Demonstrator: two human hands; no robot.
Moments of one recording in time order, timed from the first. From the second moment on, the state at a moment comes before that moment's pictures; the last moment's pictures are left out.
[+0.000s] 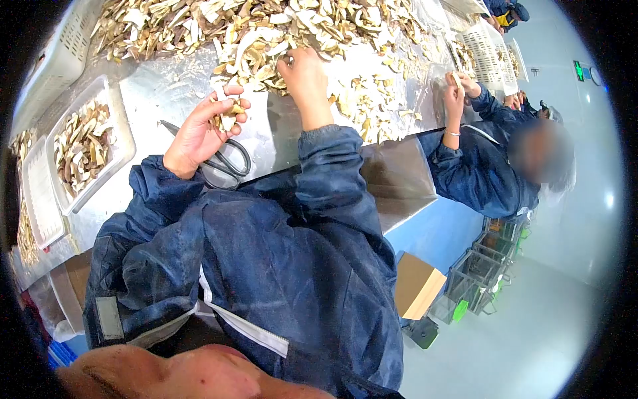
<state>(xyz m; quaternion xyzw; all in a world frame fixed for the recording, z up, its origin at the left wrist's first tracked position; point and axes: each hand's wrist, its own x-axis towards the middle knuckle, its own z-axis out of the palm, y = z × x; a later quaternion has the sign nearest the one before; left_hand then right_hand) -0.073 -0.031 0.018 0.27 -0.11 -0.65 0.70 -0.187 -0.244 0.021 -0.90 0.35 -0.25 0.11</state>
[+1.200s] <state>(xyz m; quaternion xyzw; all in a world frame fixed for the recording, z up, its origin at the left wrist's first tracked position) -0.085 -0.032 0.033 0.40 -0.13 -0.55 0.72 -0.218 -0.134 0.066 -0.62 0.34 -0.21 0.68</state>
